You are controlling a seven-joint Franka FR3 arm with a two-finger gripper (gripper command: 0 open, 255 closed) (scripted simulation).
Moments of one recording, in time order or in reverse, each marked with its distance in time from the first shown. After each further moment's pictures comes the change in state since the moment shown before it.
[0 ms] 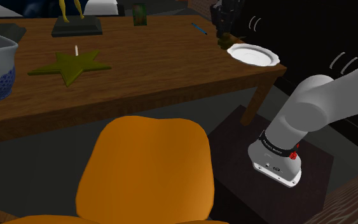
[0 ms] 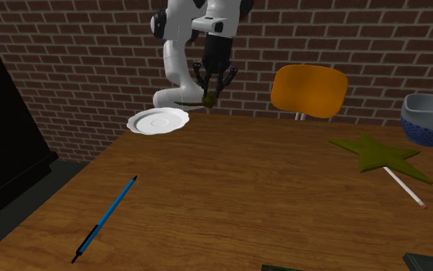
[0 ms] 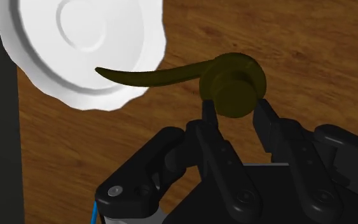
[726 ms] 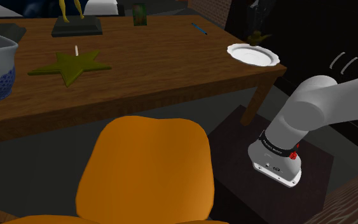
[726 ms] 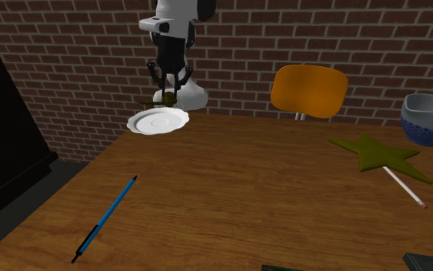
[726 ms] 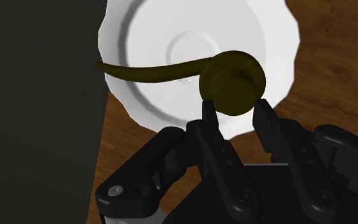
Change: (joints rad) arm -0.048 -0.187 -0.222 -0.136 -0.140 -0.026 -0.234
